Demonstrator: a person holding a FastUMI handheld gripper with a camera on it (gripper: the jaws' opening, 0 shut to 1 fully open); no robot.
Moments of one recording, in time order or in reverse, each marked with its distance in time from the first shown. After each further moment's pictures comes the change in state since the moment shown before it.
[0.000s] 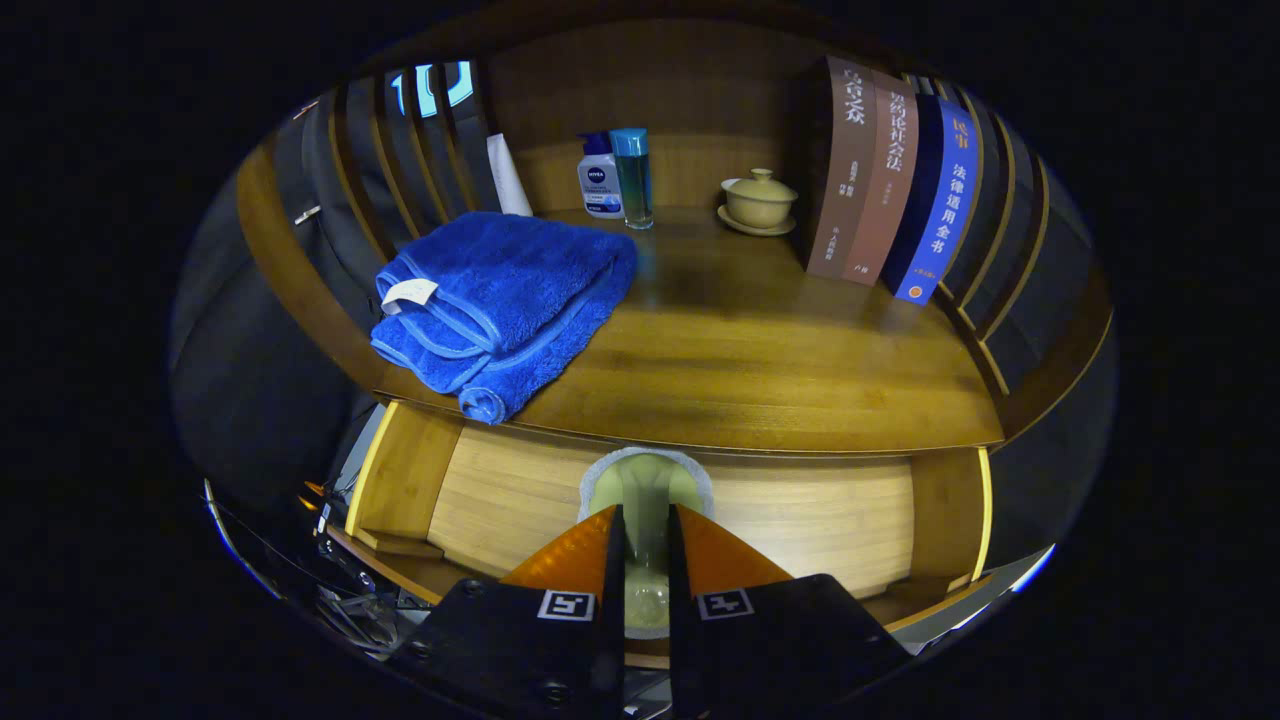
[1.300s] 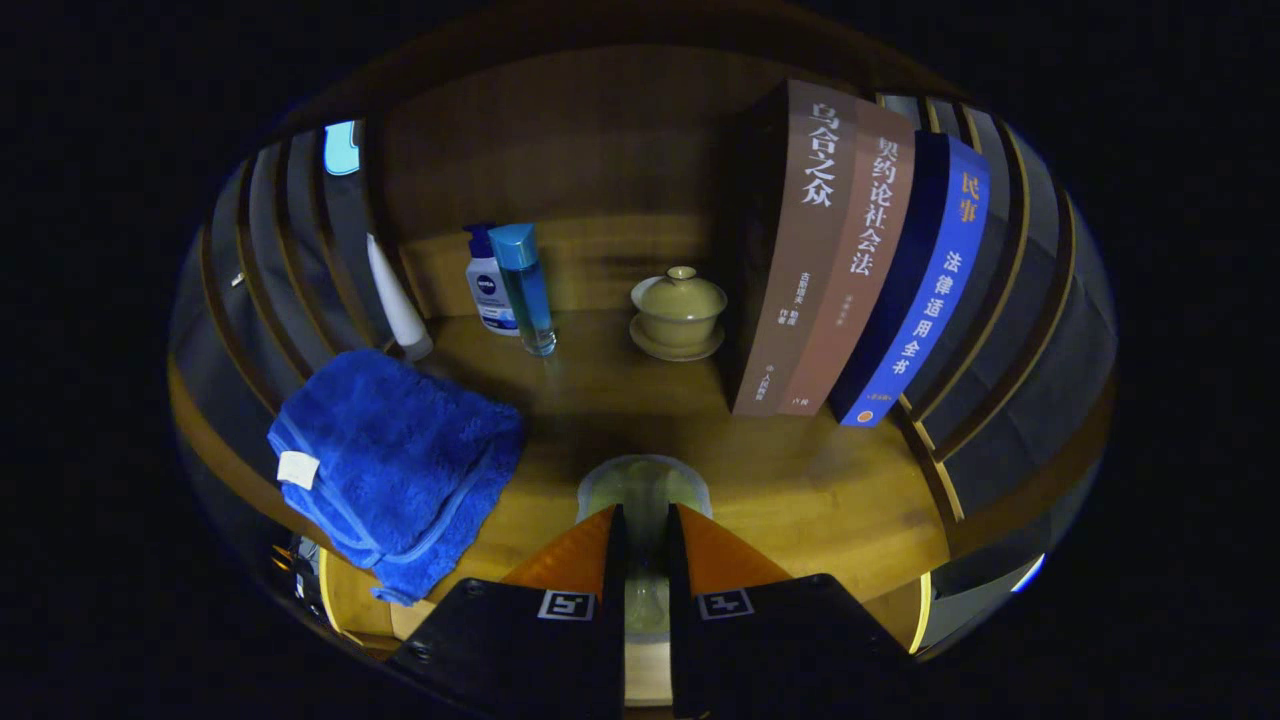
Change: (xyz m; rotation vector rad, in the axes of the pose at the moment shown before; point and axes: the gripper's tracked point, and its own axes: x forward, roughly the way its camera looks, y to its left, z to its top) arm 0.070 -0.072 0.125 0.036 -0.175 -0.191
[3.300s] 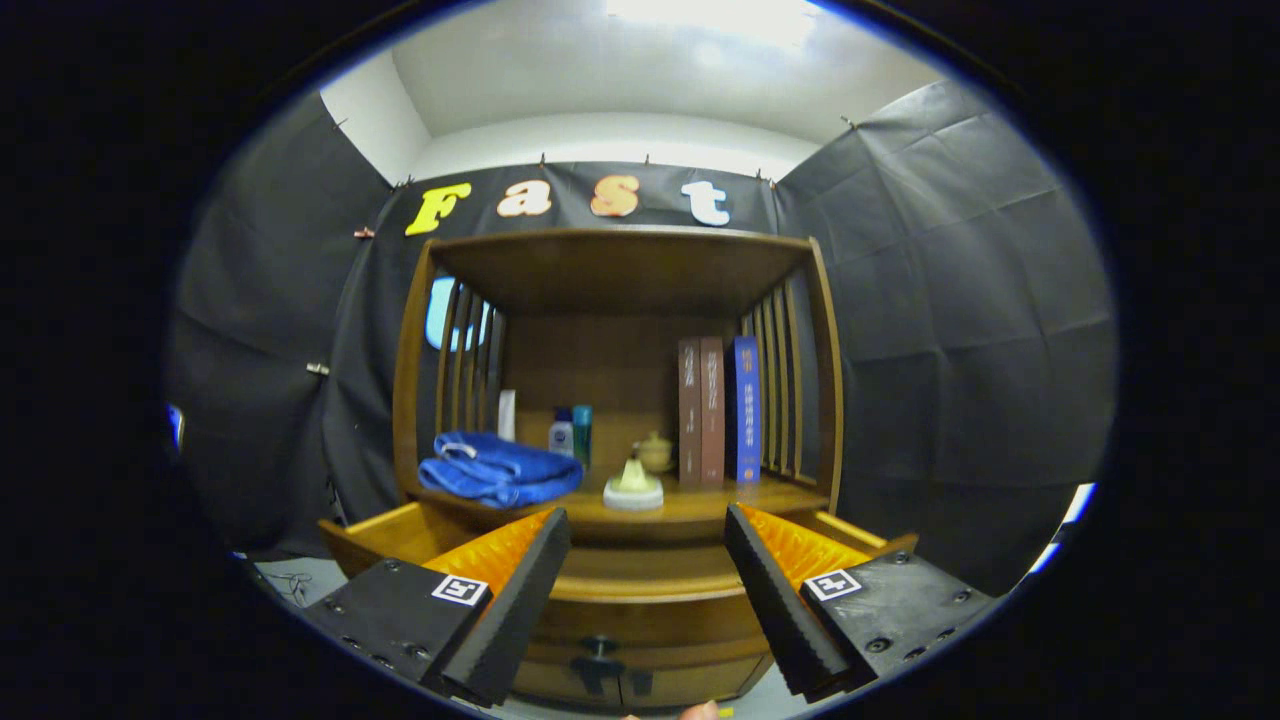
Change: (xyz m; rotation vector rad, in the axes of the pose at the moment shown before) arm -0.231 -0.004 -0.183 0.027 -0.842 0.010
